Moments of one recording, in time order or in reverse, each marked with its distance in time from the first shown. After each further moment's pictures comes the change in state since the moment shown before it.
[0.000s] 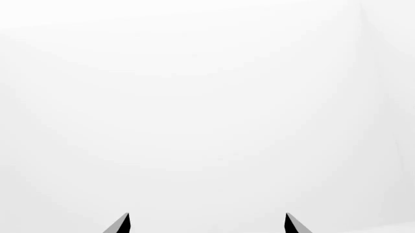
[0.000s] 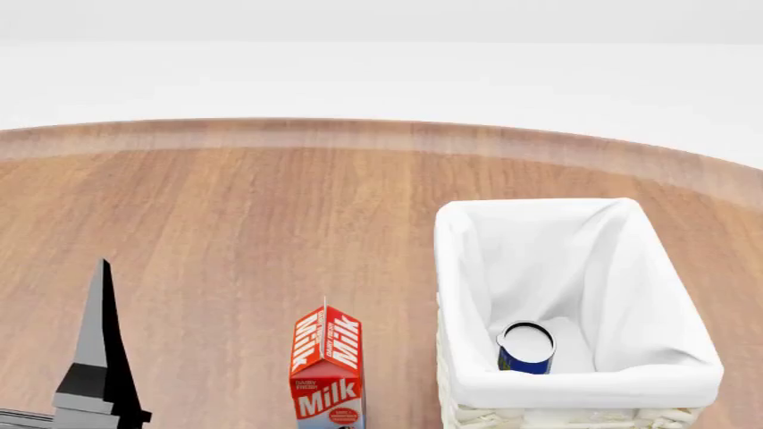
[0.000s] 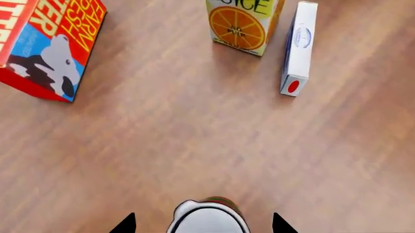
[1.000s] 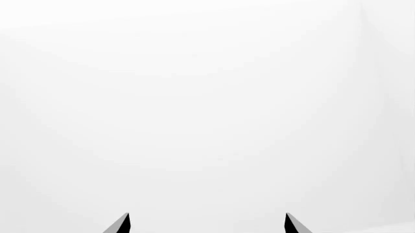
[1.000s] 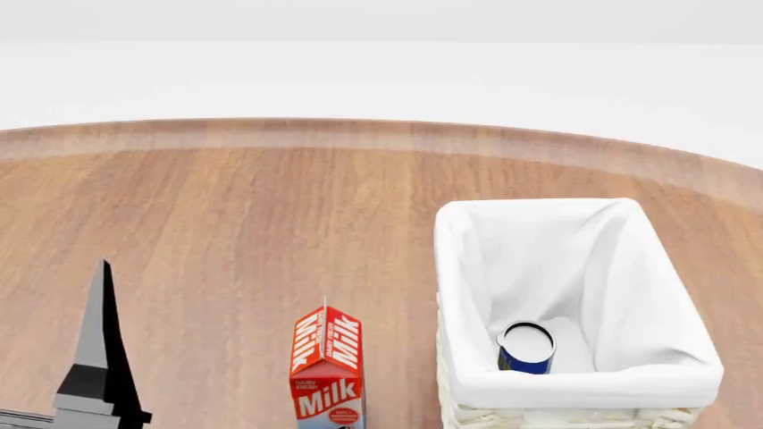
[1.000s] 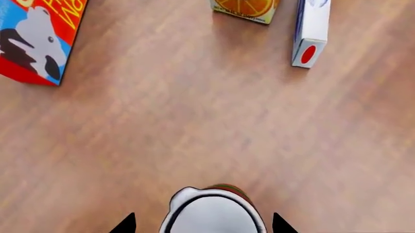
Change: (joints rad) left arm 0.000 -0.006 0.006 -0.003 -0.001 0.006 -0.007; right arm -0.039 -0.030 -0.042 0.106 -0.062 -0.072 -0.040
